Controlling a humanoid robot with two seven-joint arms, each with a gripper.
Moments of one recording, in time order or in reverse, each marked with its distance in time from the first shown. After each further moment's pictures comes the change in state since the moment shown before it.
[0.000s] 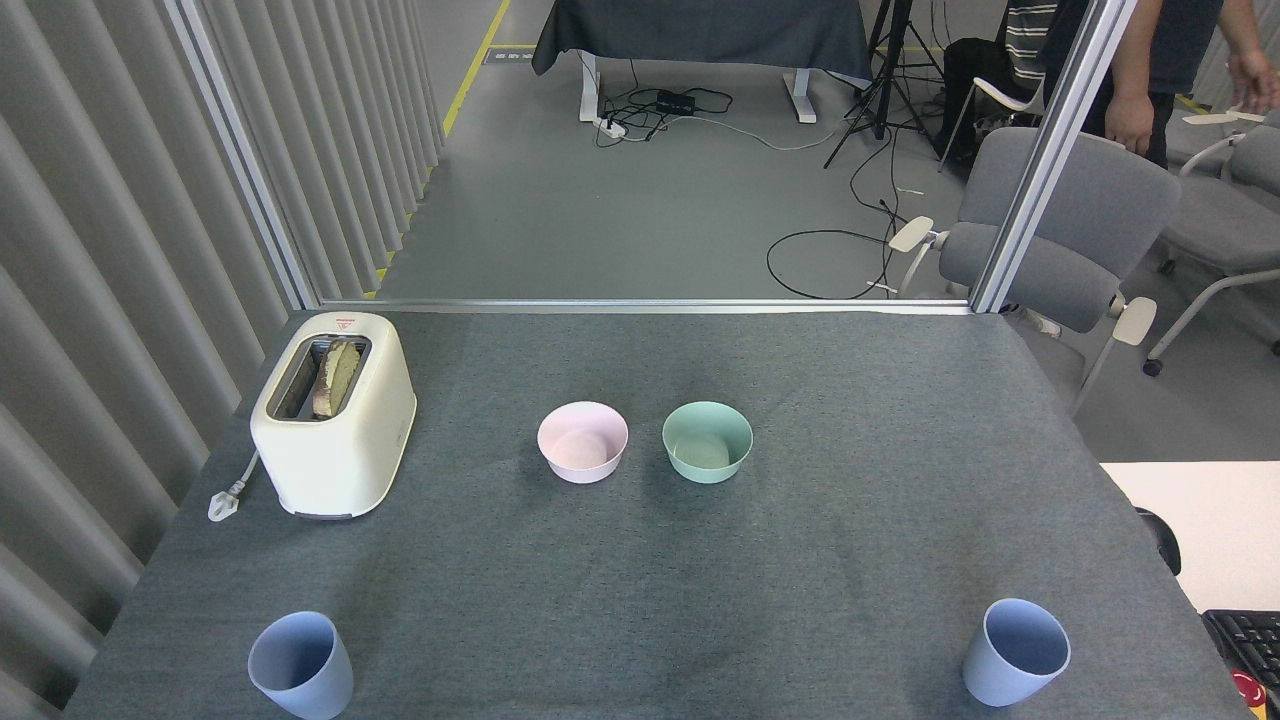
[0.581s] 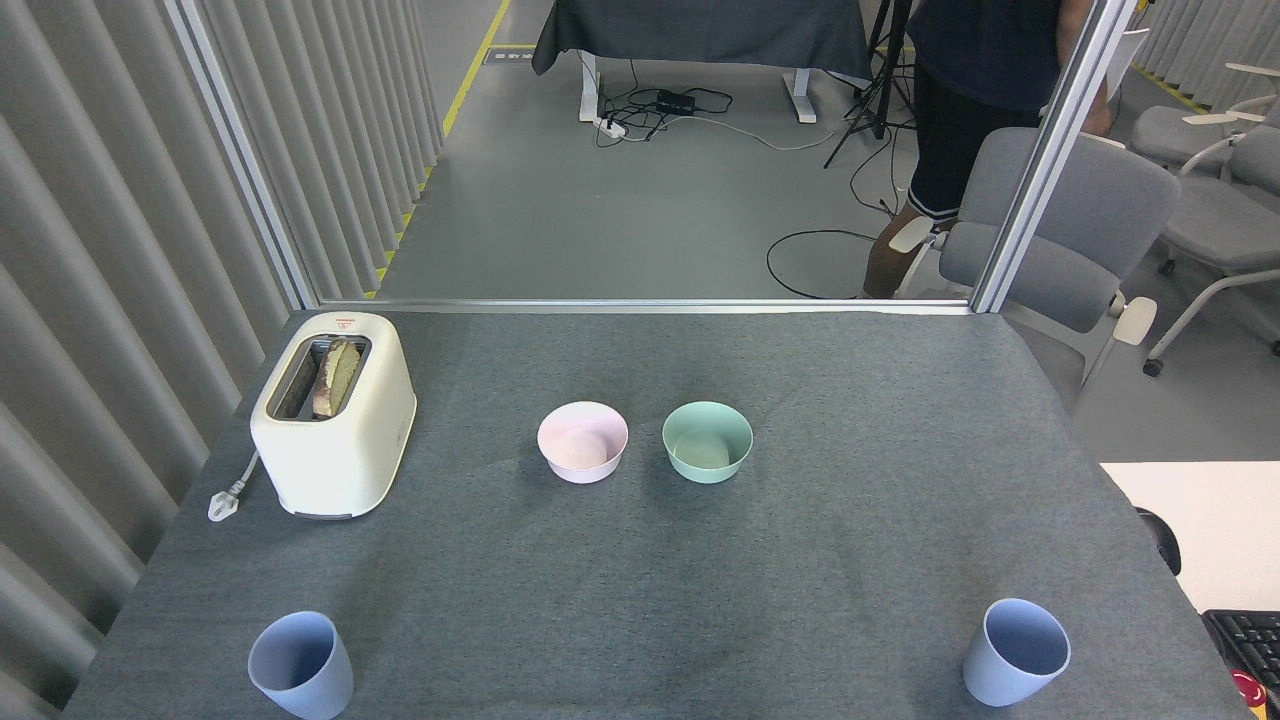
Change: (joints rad) left arm 0.074 0.032 0.027 -0.032 -0.007 -0.110 0.022; right arm -0.003 0.001 -0.007 -0.003 0.000 -0.005 0.003
